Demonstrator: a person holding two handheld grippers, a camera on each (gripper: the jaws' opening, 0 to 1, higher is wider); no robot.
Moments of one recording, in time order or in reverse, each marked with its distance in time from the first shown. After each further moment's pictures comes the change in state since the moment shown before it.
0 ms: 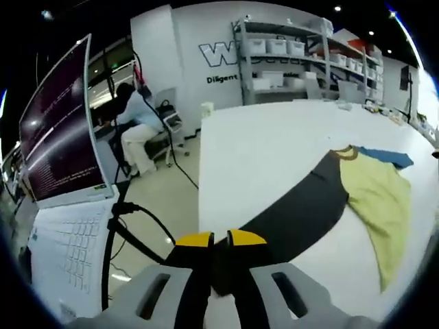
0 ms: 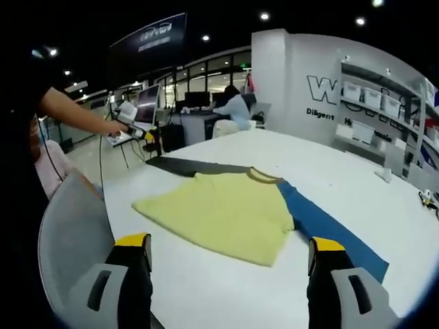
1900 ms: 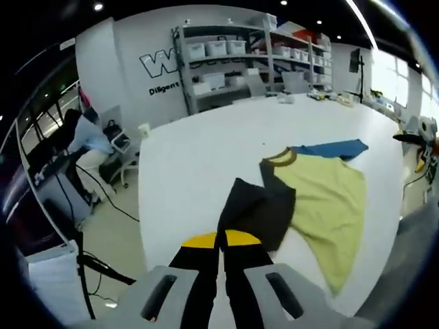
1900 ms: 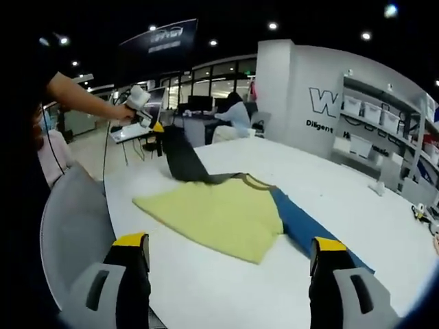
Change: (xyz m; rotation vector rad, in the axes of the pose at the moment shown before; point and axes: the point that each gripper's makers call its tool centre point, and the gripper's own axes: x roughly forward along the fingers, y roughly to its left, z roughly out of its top) left arm -0.027 -0.088 0.064 0.118 -0.019 -0.239; right arm -0.030 -0.003 0.004 -0.071 -0.041 -0.026
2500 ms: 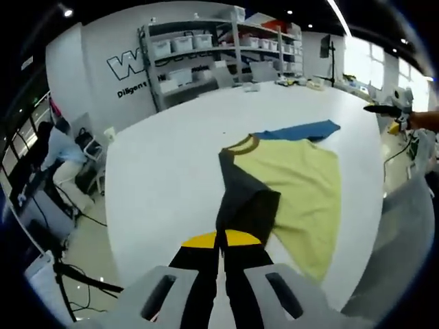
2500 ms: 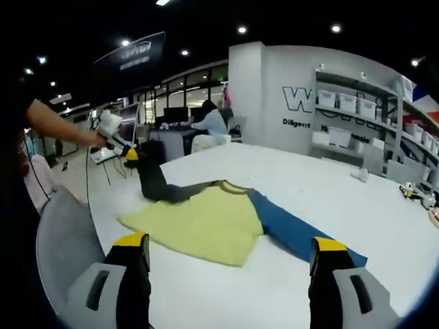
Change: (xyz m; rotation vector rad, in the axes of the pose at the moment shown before) left arm 0.013 -0.069 -0.022 0.138 0.055 -0.180; right arm -0.009 -0.035 0.004 0.112 -0.048 -0.102
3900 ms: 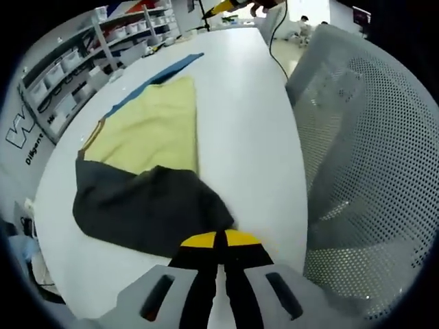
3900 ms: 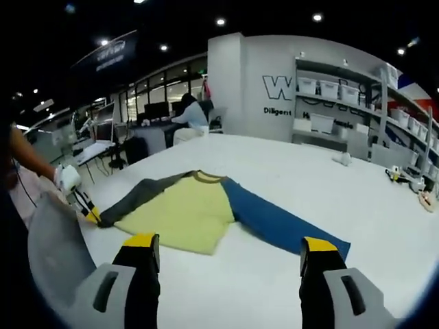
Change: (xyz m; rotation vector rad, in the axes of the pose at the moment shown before) left arm 0.019 -0.214 -0.133 0.531 0.177 -0.462; right arm -0.007 -0.048 -0.022 0.048 0.079 -0.097
